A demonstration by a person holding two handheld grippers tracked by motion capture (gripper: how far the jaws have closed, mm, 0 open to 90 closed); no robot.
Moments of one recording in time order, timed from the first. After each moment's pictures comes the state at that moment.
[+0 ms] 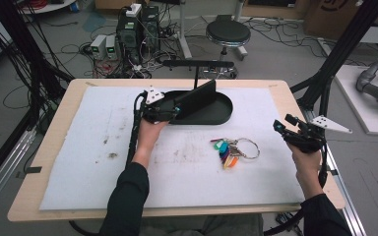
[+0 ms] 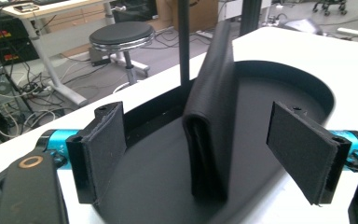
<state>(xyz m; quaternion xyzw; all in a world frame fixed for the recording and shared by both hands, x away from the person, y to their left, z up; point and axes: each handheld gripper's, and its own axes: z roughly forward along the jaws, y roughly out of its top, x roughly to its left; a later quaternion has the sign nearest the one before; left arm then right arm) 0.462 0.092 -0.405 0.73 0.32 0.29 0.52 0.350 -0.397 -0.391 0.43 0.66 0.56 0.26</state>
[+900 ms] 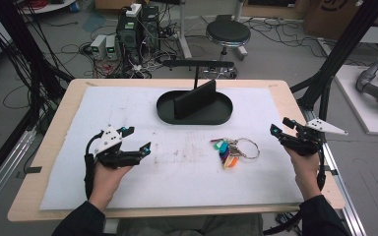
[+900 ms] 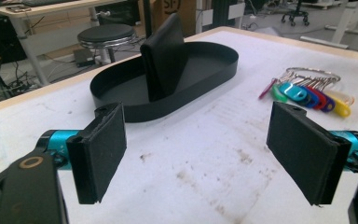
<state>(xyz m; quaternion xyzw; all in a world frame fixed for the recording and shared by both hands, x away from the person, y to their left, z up) 0.306 0.175 -0.400 0.73 0.30 0.27 0.55 0.344 -0.389 -0.395 0.42 0.68 0.54 0.26</state>
